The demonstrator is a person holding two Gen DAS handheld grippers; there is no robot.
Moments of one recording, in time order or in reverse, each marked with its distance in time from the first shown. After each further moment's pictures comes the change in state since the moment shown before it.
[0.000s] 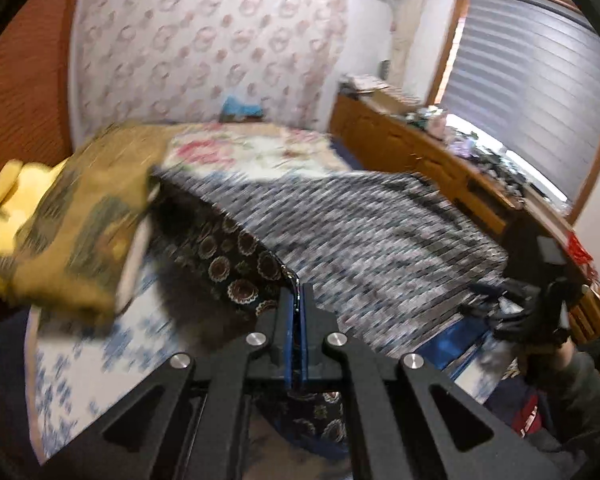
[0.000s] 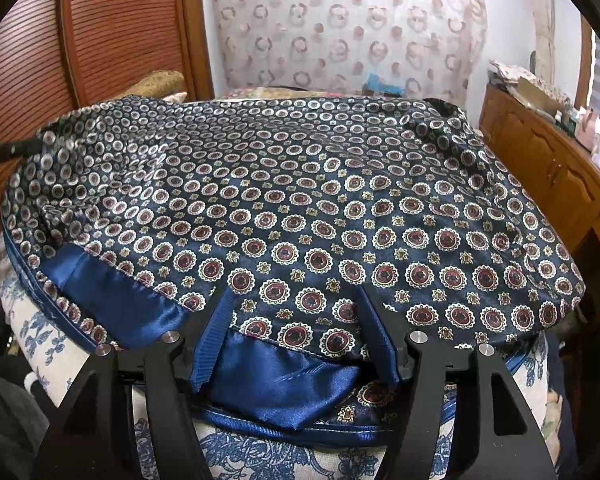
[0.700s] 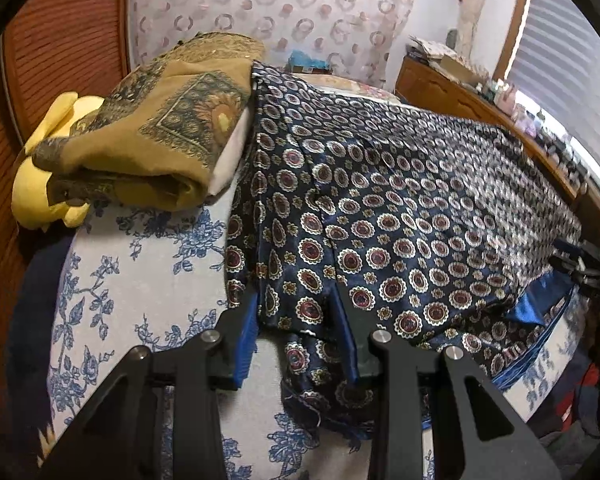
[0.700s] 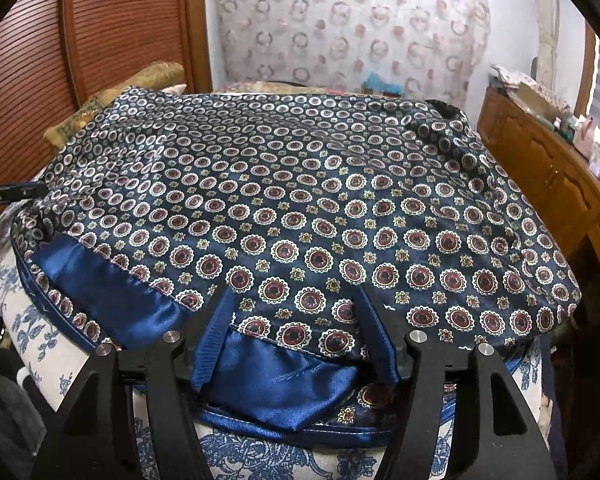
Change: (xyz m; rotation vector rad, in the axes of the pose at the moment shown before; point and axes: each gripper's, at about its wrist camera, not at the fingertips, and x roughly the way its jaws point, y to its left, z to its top) left arm 0.025 0.071 -0.076 -0.098 0.164 0.226; right arm 0.005 0.006 0.001 -0.036 0.021 -0.029
